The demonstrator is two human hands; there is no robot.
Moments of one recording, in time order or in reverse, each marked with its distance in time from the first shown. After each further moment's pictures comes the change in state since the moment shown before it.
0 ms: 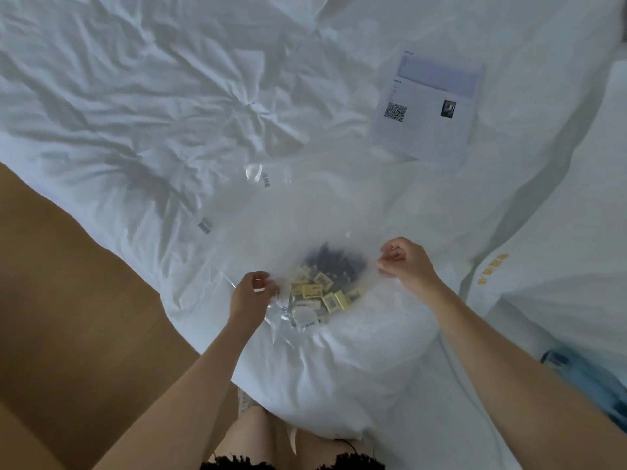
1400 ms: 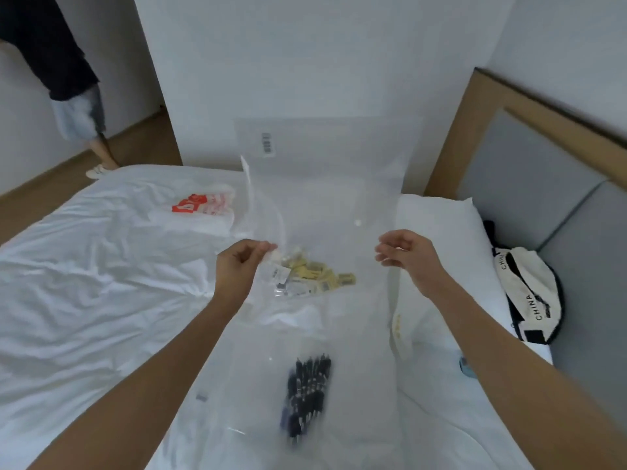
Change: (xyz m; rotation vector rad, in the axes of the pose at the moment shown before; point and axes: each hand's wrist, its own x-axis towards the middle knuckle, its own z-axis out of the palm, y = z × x) left_hand -0.112 0.309 -0.108 -0.239 -0.399 0.996; right_hand -0.225 -0.229 -0.107 0.459 0.542 -0.491
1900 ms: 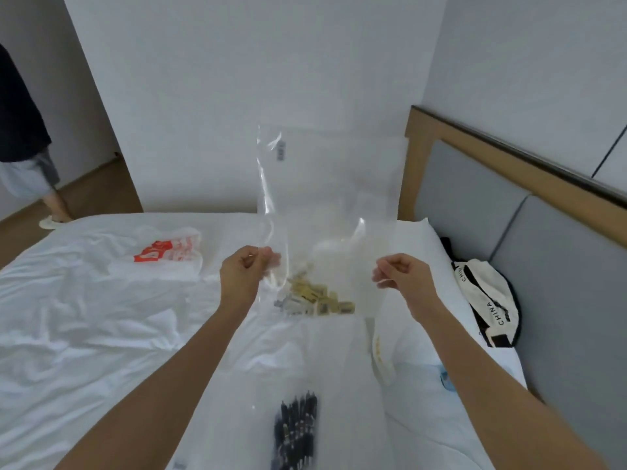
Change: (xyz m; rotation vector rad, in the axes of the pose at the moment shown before) left_hand 0.034 0.045 0.046 -0.020 -0.068 0.019; right_hand -0.024 -0.019 -0.023 0.076 0.238 -0.063
